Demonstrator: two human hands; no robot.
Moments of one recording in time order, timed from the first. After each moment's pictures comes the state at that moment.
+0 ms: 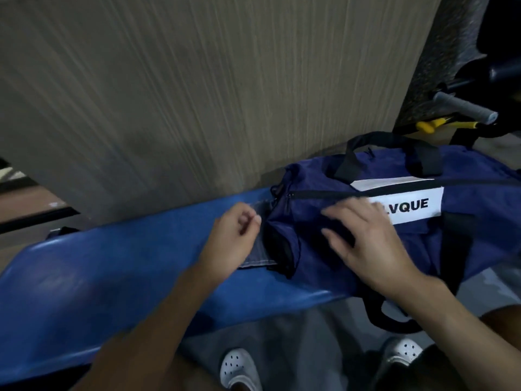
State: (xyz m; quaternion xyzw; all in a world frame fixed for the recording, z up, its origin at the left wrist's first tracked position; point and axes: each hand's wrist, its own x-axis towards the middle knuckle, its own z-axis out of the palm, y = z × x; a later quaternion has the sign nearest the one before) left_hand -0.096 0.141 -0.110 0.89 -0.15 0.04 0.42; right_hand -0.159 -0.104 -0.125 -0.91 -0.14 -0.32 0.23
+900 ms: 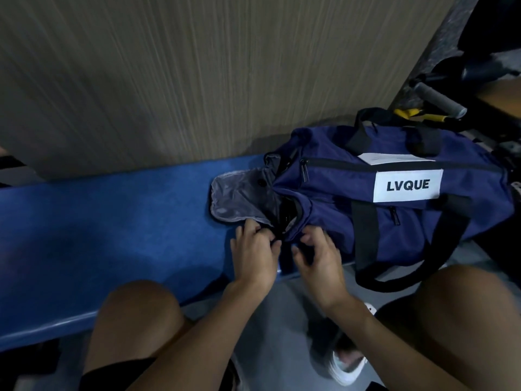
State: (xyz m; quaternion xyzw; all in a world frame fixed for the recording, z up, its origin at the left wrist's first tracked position) left_hand -0.139 0.117 -0.212 0.96 -0.08 0.01 0.26; right_hand -0.186 -0.010 -0.230 -0.90 0.08 -0.20 0.37
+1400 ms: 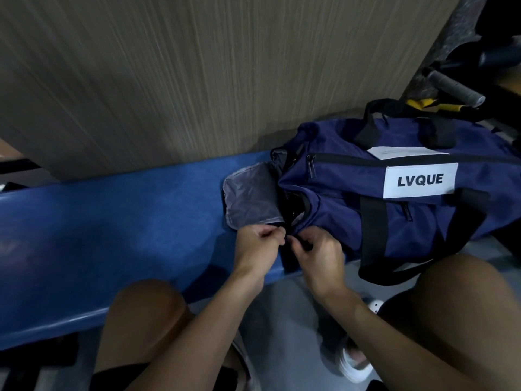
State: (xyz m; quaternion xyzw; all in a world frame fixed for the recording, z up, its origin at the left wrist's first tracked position) left_hand -0.137 0.123 -0.191 0.74 0.11 -0.13 0.65; right_hand -0.166 0.002 -0.239 -0.90 0.13 -0.23 0.35
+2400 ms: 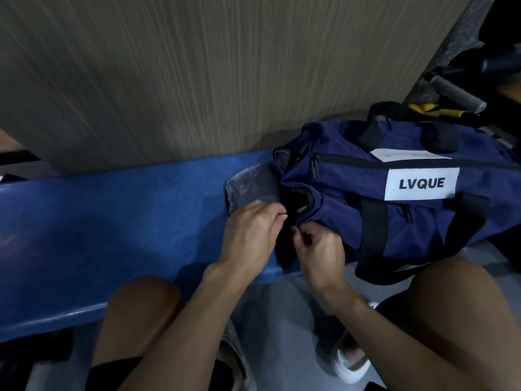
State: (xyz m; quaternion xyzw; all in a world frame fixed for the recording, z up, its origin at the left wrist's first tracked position) left_hand -0.124 0.145 -0.171 0.90 -0.25 0.19 0.31; right_hand -0.161 0.006 -0.223 -0.90 0.13 -0.23 0.34
